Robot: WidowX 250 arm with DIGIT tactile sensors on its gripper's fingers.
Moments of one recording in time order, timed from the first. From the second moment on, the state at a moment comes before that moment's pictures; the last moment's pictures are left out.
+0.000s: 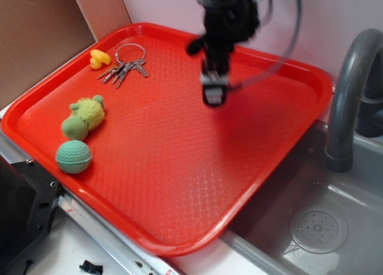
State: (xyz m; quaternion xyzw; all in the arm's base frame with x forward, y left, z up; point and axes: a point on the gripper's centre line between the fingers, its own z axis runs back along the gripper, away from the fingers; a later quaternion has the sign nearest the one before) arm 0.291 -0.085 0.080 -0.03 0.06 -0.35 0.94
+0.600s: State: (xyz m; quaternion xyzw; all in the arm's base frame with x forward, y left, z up) arm 0.218 -0.023 0.199 0.01 0.00 0.00 1.00
